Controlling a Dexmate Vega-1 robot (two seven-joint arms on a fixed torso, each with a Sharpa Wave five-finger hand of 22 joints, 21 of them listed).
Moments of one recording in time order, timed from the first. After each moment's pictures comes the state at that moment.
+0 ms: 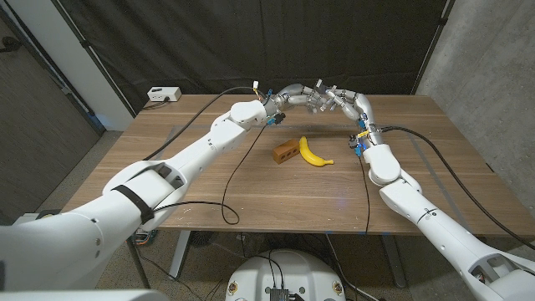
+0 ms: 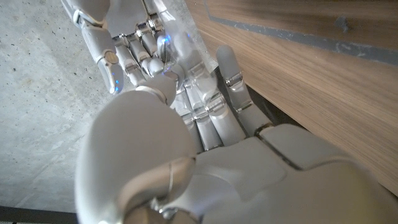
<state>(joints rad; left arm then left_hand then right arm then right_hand) 0.30 0.24 0.75 -1.03 -0.29 -0.20 -0.35 1.13 0.03 0.65 -0.13 0.17 0.96 0.02 0.41 0.28 1.04 -0.07 0.43 0.40 1.23 -0.21 0.38 0.52 0.57 -0.05 1.42 0.17 -0.87 -0.51 -0.41 -1.43 0.16 0.53 -0.27 0.92 0.08 0.14 -0.05 0.18 0.78 -0.04 0.18 0.21 0.86 -0.03 0.47 0.46 0.72 -0.07 0.96 0.65 0.08 0.02 1.43 0.41</state>
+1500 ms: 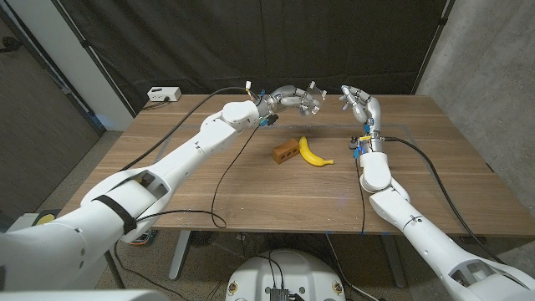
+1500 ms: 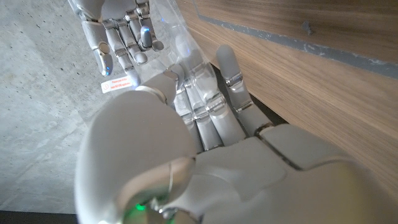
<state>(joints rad) 0.37 0.35 0.72 -1.23 -0.31 -0.05 -0.28 1.12 0.03 0.65 -0.13 0.17 0.96 0.02 0.41 0.32 1.05 -0.06 0.43 0.41 1.20 -0.21 0.39 0.56 0.56 -0.05 1.42 0.17 -0.88 -0.38 -0.37 -1.31 0.09 0.68 -0.48 0.88 0.09 0.09 -0.08 0.20 0.79 -0.03 0.22 0.23 0.86 -0.05 0.55 0.55 0.74 -0.08 1.10 0.73 0.10 -0.01 1.51 0.29</state>
